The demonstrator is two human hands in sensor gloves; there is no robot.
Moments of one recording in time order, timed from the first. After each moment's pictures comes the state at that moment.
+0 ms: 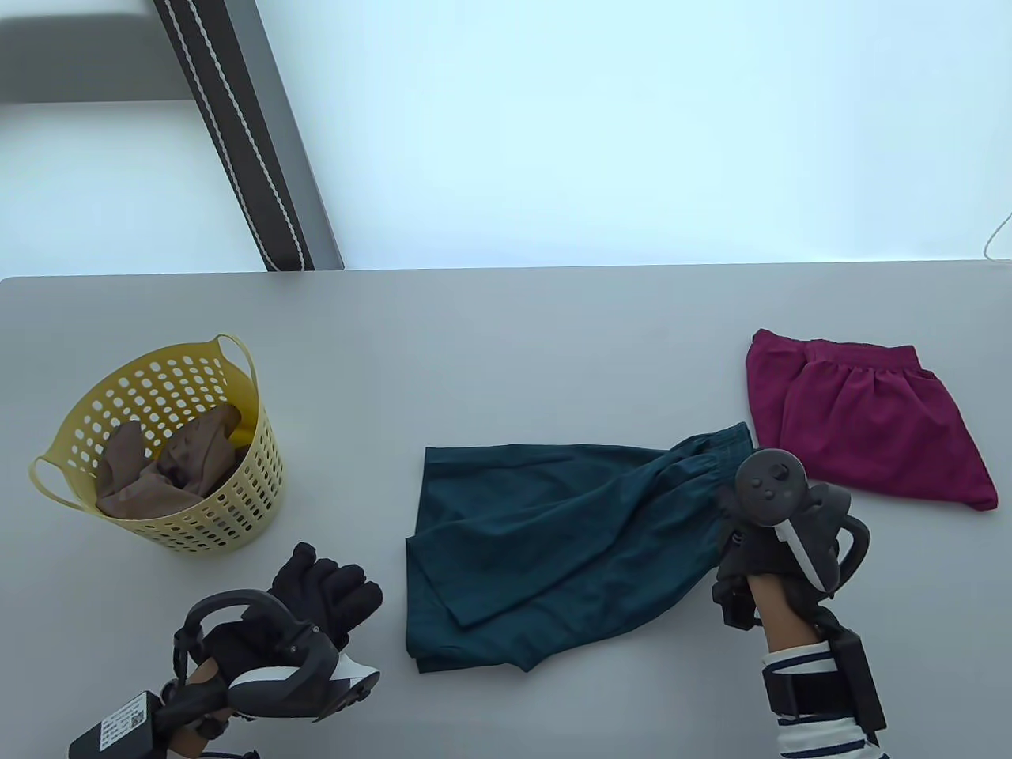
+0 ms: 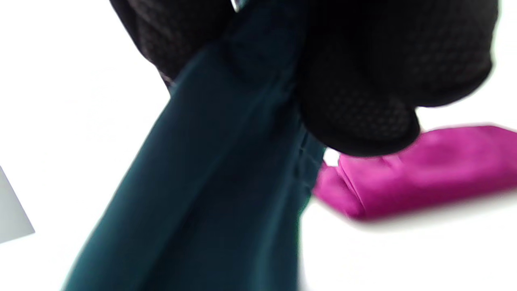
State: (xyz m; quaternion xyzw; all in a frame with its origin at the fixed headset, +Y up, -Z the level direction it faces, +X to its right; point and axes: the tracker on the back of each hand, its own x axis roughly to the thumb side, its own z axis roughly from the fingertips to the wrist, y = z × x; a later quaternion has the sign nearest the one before) left_hand -0.217 -0.707 -0.184 0.00 -0.34 -0.34 0.87; right_hand 0.214 -0.632 -0.289 -0.13 -0.13 0.98 0.10
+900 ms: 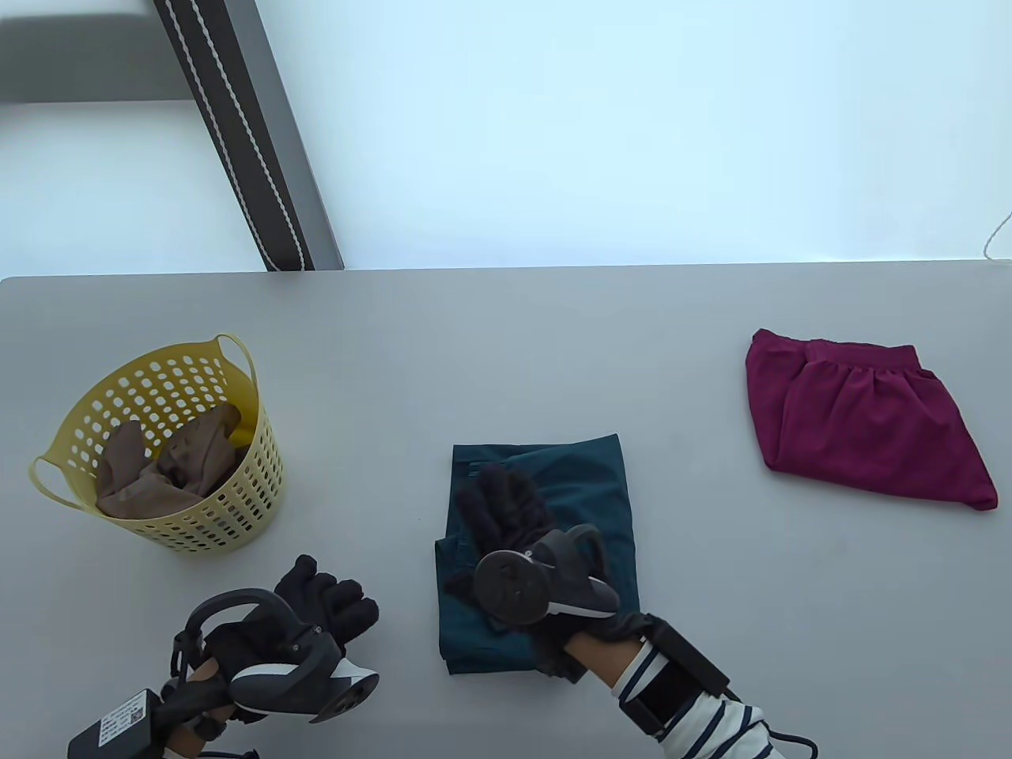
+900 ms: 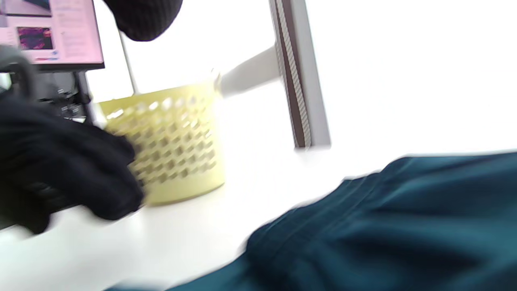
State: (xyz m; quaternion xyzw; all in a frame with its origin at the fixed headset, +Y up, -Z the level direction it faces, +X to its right) left_hand -0.218 -0.711 -0.182 -0.06 -0.37 -0.34 0.87; right_hand 0.022 -0.662 -0.257 0.29 -0.09 0.95 0.11
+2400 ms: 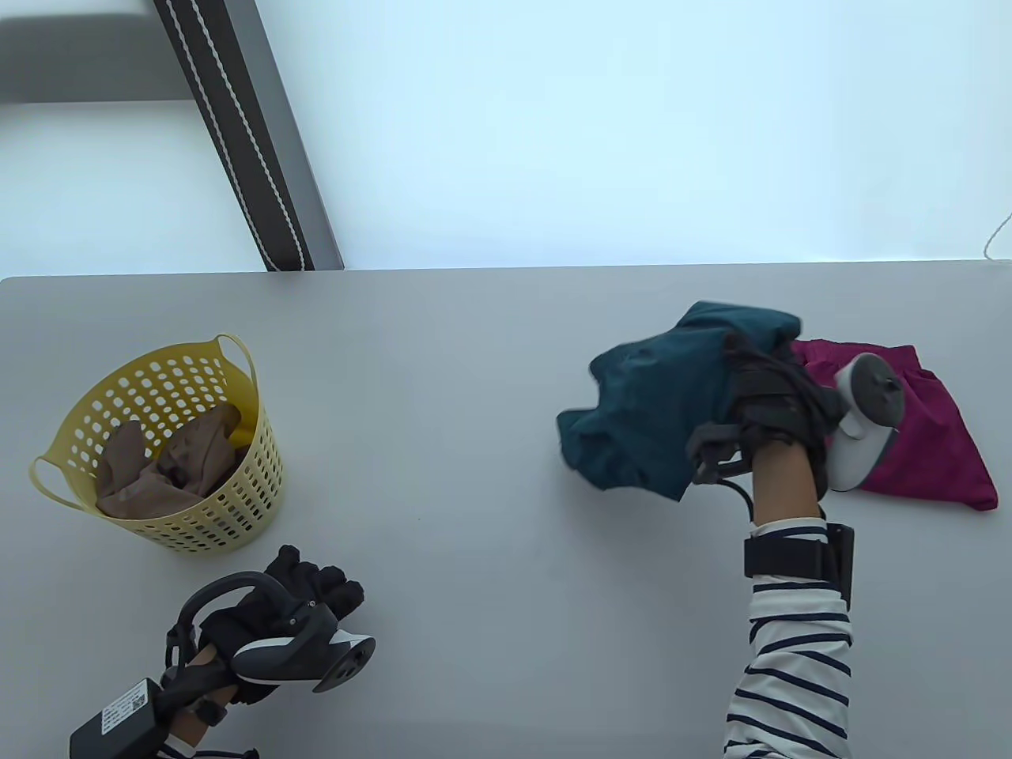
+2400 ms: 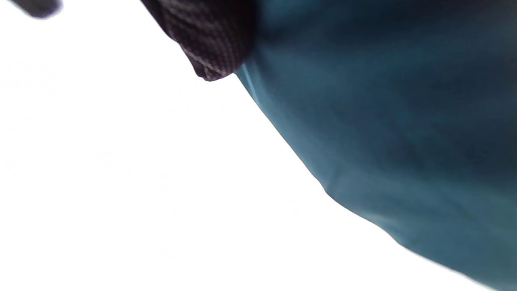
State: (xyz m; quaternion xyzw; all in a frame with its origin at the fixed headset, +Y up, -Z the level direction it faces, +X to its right) left_hand -0.227 -0.720 -0.204 -0.10 -0.32 -0.33 0.88; right_hand 0.286 -0.613 -0.369 -0.11 -0.10 0.61 0.78
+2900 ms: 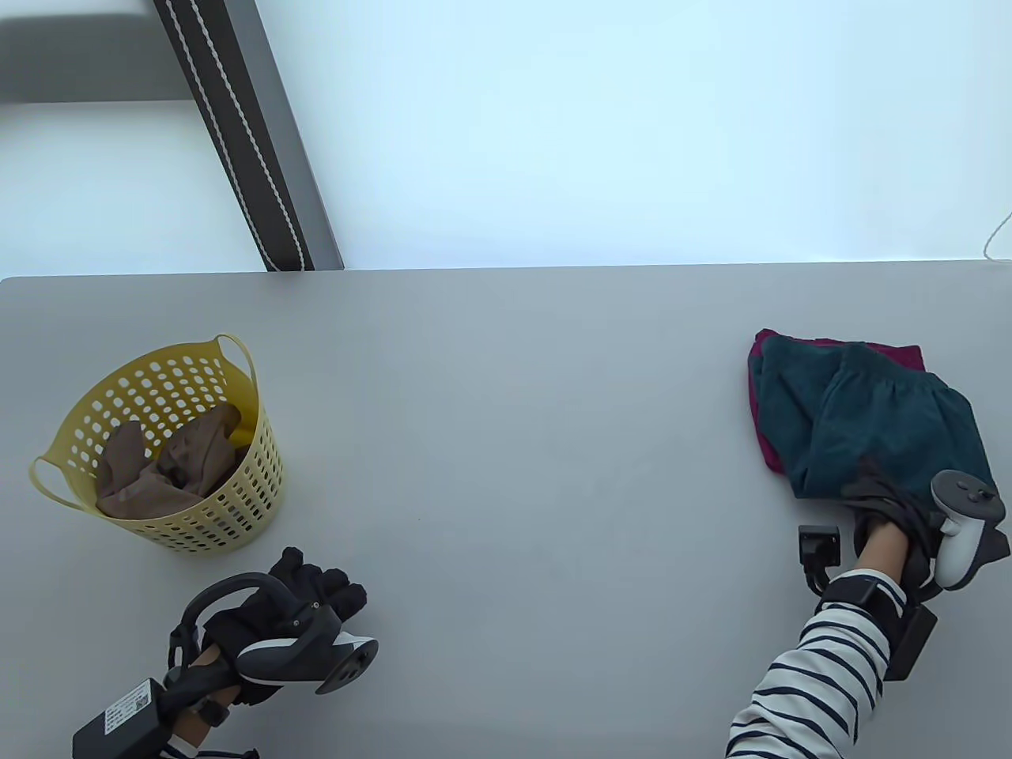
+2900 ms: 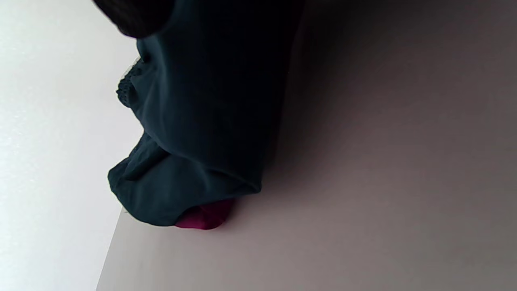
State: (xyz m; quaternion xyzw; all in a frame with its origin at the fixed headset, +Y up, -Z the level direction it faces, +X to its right) left_hand -0.226 -0.722 -0.204 -0.11 -0.32 -0.33 0.88; right_hand 0.404 -0.750 -0.299 -0.43 0.06 0.73 0.52
